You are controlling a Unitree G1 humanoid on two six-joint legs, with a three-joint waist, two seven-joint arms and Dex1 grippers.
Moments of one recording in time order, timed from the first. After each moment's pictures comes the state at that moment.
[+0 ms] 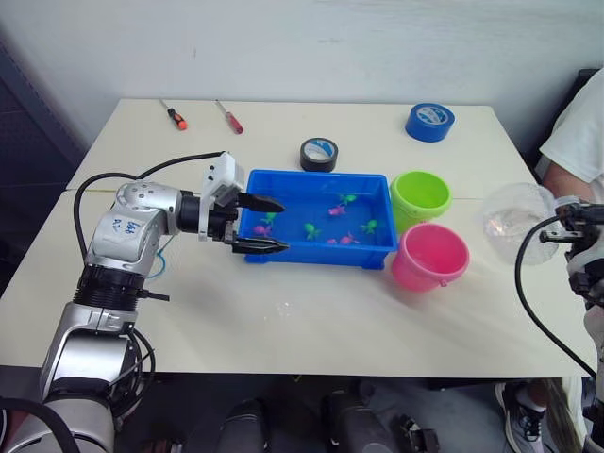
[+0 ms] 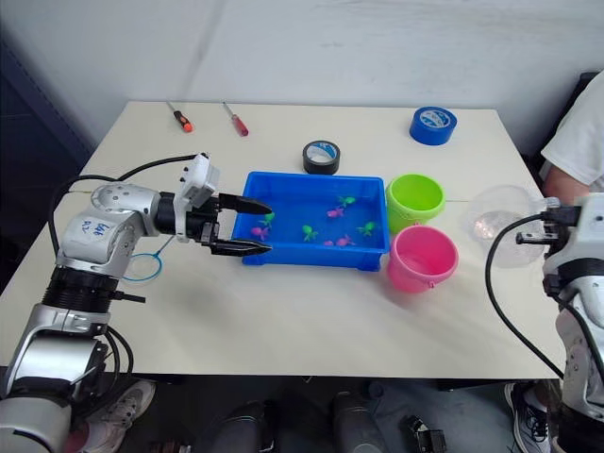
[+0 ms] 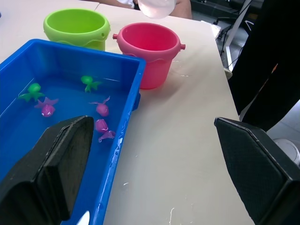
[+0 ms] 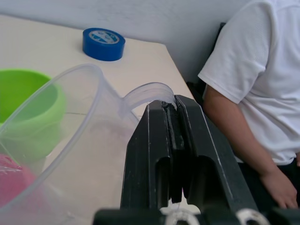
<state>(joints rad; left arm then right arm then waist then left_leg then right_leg) -0.82 0.64 -0.11 0.24 -0.36 0.46 -1.27 -0.11 -0.66 -0.50 -0.39 0.33 0.59 0.11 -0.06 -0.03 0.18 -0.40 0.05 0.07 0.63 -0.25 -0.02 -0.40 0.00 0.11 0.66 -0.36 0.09</state>
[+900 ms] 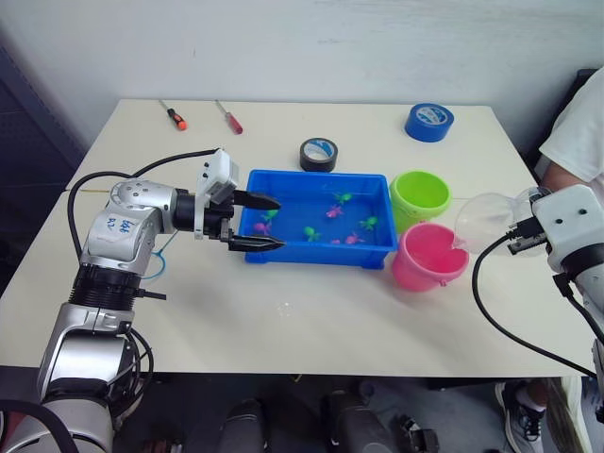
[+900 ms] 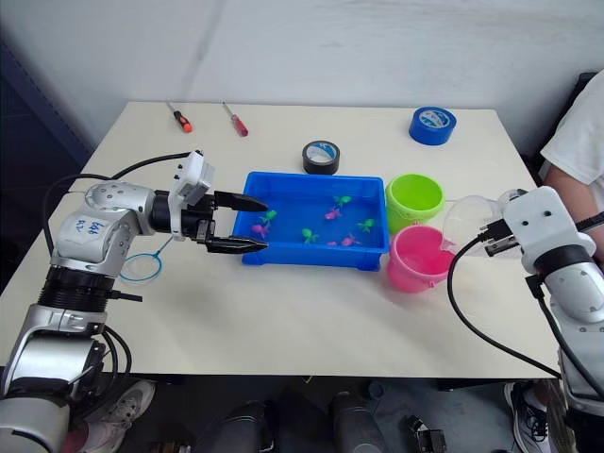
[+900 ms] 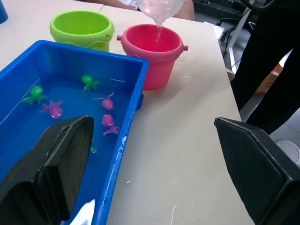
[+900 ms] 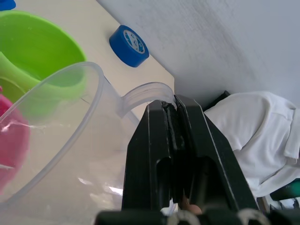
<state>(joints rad) -0.82 0.64 -0.10 0.24 -0.36 0.46 -1.27 -0.07 -0.80 -0.35 -0.40 -0.04 0.39 0.29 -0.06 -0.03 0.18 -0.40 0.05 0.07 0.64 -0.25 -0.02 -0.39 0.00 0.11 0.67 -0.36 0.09</state>
